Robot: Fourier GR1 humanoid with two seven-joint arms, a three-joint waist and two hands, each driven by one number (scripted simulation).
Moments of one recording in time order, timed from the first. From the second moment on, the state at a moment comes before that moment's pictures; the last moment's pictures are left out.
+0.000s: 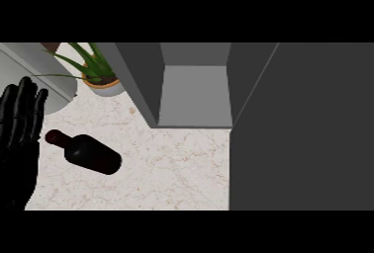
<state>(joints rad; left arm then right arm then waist) 0.00 0.12 0.02 -2.10 -0.03 0.03 0.01 0.01 -0.12 0.01 -2.10 0.01 -0.01 -0.01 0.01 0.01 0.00</state>
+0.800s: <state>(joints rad) 0.18 0.04 0.12 -2.31 0.25 0.08 0.24 0.12 -0.14 0.13 -2.42 -0.11 0.08 0.27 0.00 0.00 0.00</state>
